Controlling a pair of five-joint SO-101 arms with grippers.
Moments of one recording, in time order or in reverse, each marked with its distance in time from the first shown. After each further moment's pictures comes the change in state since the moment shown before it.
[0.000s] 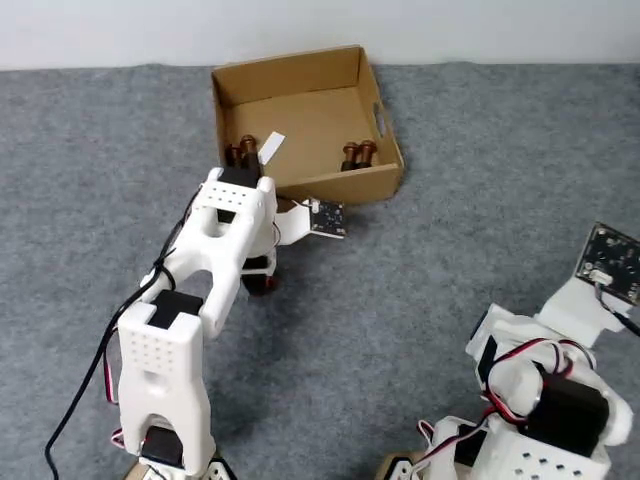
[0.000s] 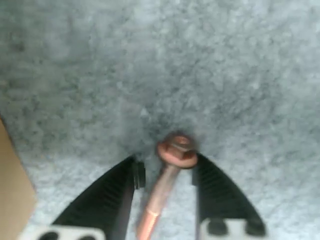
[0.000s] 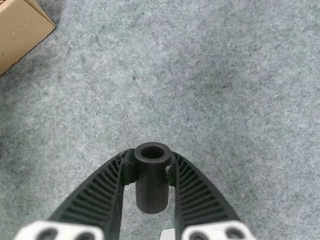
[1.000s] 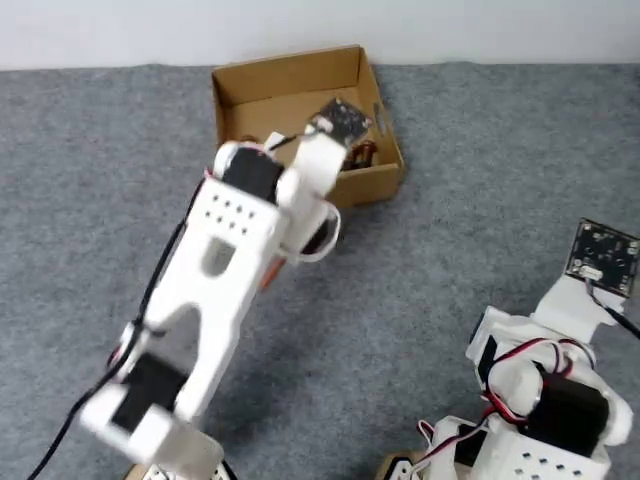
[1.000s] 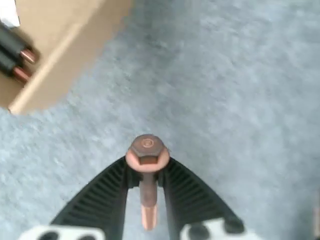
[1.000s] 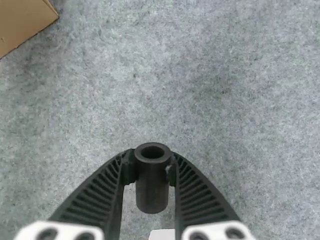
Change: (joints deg) left arm 14.7 -34.6 -2.4 17.8 63.4; right arm 0.0 0.0 0.0 -0.5 5.2
